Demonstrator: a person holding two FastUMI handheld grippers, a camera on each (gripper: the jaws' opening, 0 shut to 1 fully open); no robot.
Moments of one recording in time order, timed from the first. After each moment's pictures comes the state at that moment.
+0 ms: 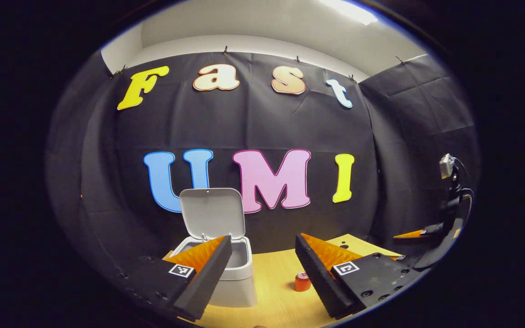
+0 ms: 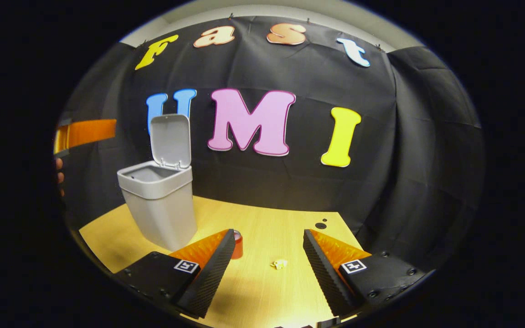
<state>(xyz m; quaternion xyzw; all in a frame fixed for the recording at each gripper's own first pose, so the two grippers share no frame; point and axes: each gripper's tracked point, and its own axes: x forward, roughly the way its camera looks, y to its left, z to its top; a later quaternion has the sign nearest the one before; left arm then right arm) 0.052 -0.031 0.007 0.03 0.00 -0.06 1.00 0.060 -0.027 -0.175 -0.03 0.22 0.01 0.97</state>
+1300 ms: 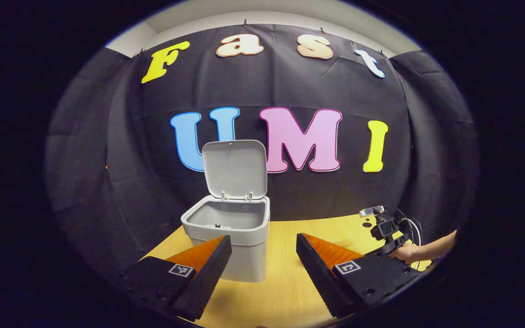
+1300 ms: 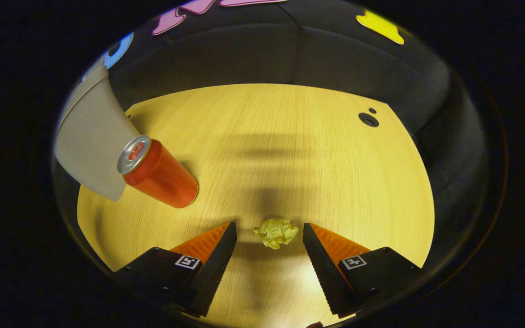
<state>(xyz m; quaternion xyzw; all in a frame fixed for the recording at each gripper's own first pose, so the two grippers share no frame) 0.054 -0.015 -0.069 0.01 0.12 0.07 0.99 0.131 -0.062 -0.471 0.03 0.58 0.05 0.82</state>
